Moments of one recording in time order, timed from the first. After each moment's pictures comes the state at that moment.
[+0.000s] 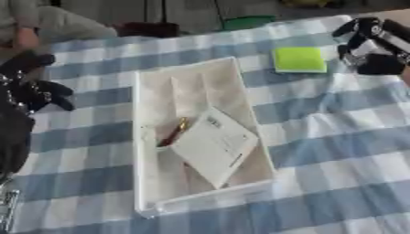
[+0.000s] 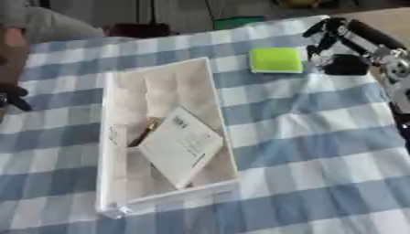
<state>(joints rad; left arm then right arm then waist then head) -0.15 0.26 0.03 -1.98 0.15 -0.28 -0.21 -0.84 -0.60 0.02 -0.97 0.55 -0.52 0.36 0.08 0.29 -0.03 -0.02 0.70</state>
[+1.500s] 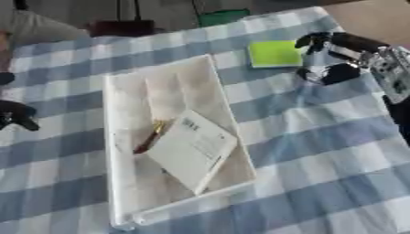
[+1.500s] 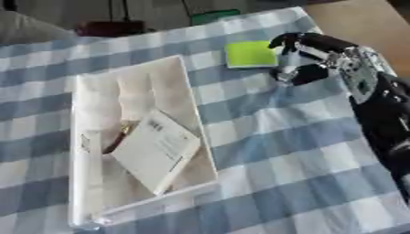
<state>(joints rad) -0.17 0.26 0.01 -1.98 0.15 -0.28 -0.24 -0.90 -0.62 0.00 -0.82 0.82 -0.62 0.35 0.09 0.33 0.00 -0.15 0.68</state>
